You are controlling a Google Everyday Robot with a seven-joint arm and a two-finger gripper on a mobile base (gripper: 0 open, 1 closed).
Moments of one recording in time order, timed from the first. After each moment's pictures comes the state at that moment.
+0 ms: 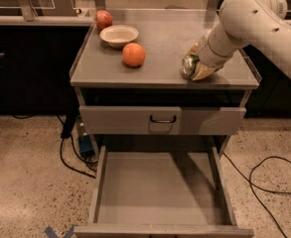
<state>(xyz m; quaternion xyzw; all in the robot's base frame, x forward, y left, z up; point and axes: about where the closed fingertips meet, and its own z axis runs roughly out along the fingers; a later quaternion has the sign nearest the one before) 0.721 -0.171 0.840 -0.76 0.58 -0.15 0.26</state>
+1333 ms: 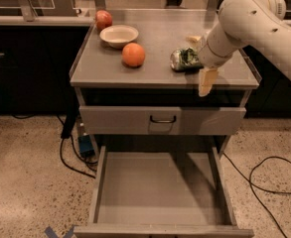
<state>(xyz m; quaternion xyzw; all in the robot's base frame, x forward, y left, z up) 0.721 -0.171 0.839 -0.76 0.58 -0.15 0.26</state>
